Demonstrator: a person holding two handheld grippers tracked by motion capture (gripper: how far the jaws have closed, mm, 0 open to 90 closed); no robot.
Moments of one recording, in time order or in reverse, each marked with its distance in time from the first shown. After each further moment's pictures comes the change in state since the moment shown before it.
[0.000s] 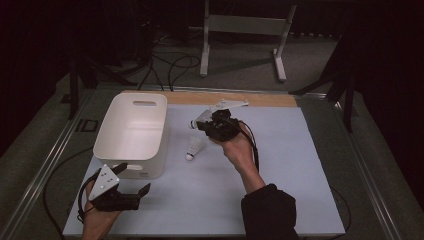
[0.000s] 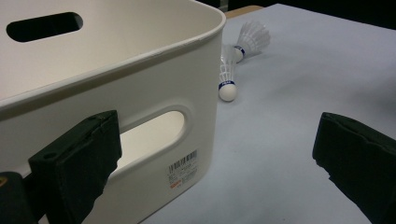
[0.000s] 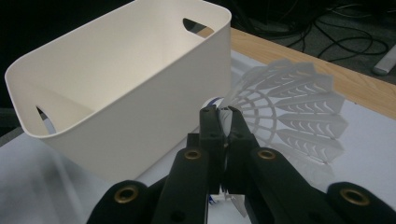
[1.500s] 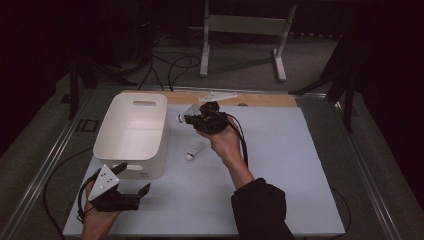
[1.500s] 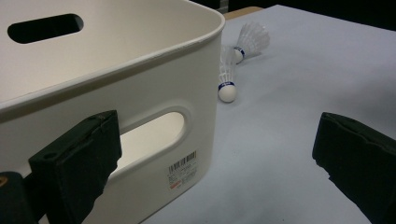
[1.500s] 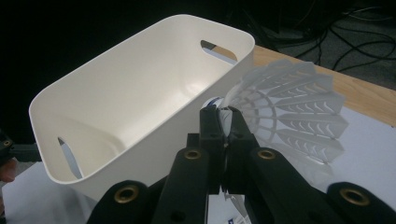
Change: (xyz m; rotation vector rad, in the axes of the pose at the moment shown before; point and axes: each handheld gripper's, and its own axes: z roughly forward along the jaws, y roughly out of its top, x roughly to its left) left arm -0.001 0.000 -0.001 -0.006 0.001 -0.001; right arm 0.012 0.023 0.021 -0.034 0.052 0.033
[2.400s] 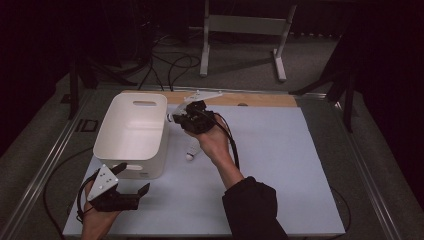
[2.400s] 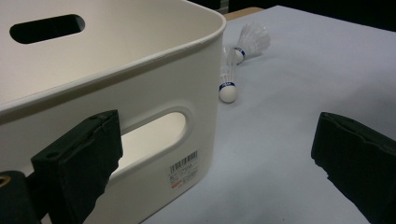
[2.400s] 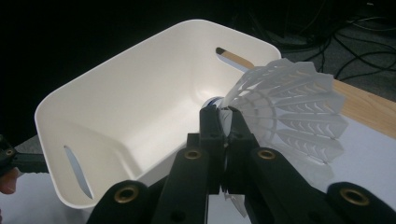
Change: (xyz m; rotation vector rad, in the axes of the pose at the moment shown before) left arm 0.000 0.000 -0.001 0.000 0.002 0.004; right arm 0.024 0.011 0.019 0.005 0.003 -0.043
